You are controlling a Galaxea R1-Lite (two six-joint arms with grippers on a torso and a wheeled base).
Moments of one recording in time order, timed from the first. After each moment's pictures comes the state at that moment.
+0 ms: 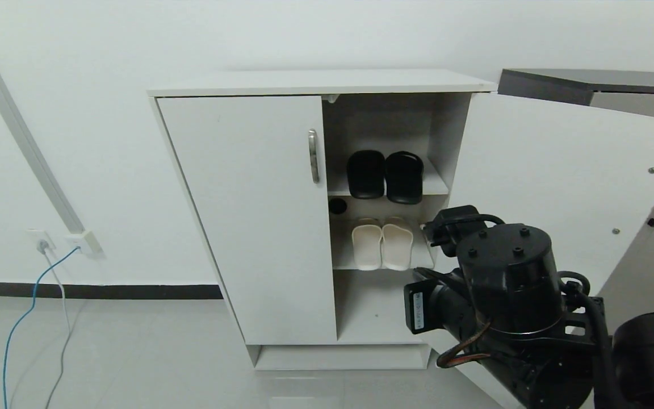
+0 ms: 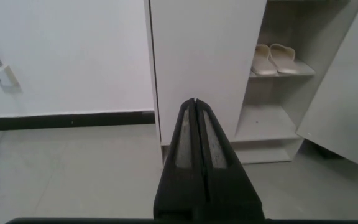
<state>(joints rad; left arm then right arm) 0.00 0.00 0.00 0.00 -0.02 0.01 0.97 1.70 -0.87 -0.46 -0.65 0.27</state>
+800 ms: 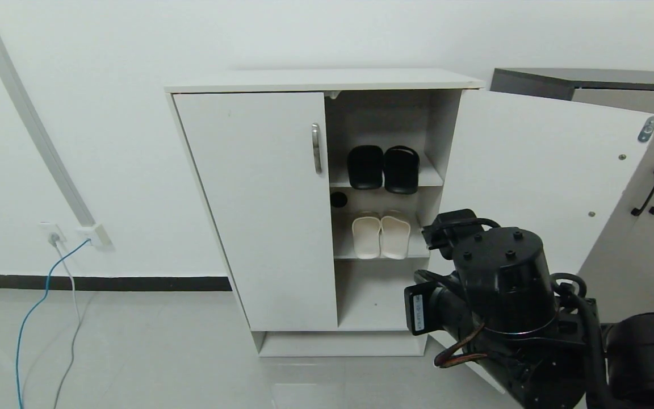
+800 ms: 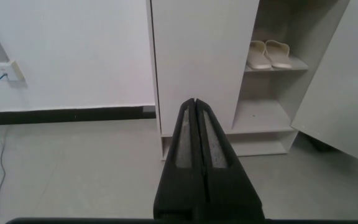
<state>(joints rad) 0.00 0.00 0.00 0.00 -0.02 0.01 0.96 1.72 -0.86 -0.46 -0.65 0.26</state>
